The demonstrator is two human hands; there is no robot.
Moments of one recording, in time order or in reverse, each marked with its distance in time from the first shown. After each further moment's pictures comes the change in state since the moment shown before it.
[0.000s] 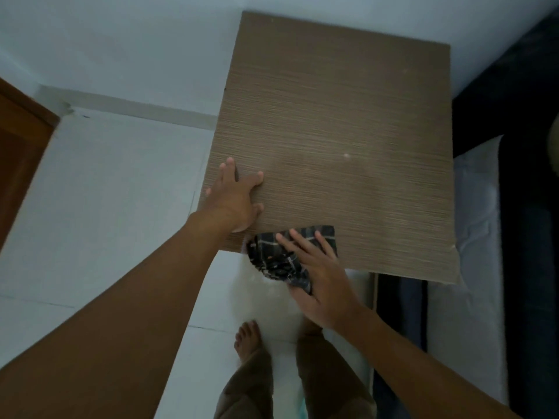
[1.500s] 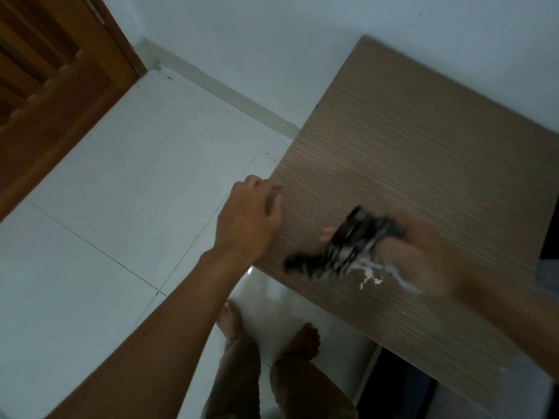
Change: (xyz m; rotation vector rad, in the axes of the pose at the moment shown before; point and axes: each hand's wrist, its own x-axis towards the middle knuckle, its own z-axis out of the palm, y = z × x) left_hand -0.015 -0.037 0.010 -0.361 0.648 -0.065; right_hand 0.134 -0.019 -0.132 0.400 -0.565 0.030
